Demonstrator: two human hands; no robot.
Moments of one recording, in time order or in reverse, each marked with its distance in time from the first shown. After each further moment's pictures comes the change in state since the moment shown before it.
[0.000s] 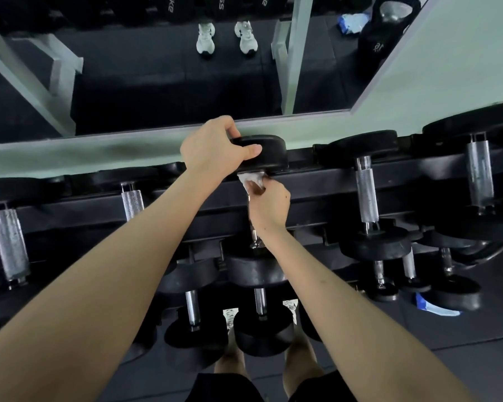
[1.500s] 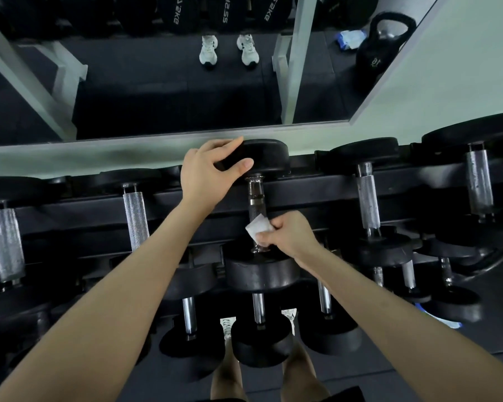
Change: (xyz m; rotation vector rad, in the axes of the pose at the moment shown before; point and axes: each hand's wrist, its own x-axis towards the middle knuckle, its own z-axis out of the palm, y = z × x) left_hand -0.020 -0.045 0.030 -0.279 0.142 0.132; right_hand -0.012 0.056 -0.043 -0.056 -0.437 0.059
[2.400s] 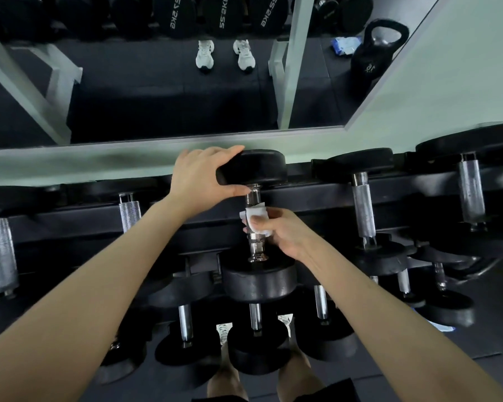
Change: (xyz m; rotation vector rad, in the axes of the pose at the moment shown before) left_hand 0.018 0.003 -0.025 0.372 -0.253 0.204; right_hand 0.022 -0.023 -0.010 0.574 -0.273 0.112
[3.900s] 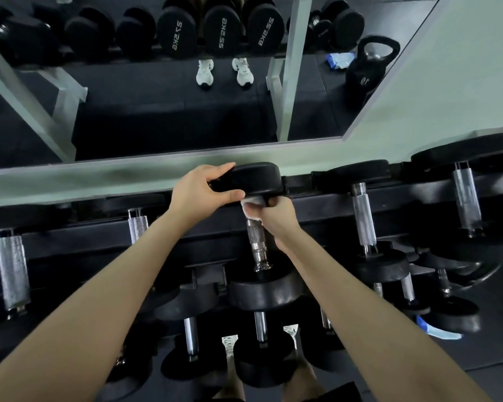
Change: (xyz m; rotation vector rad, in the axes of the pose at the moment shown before) left_hand -0.005 -0.007 -0.006 -0.347 -0.008 -0.186; right_hand 0.011 -0.031 0.030 -0.095 0.401 -0.169
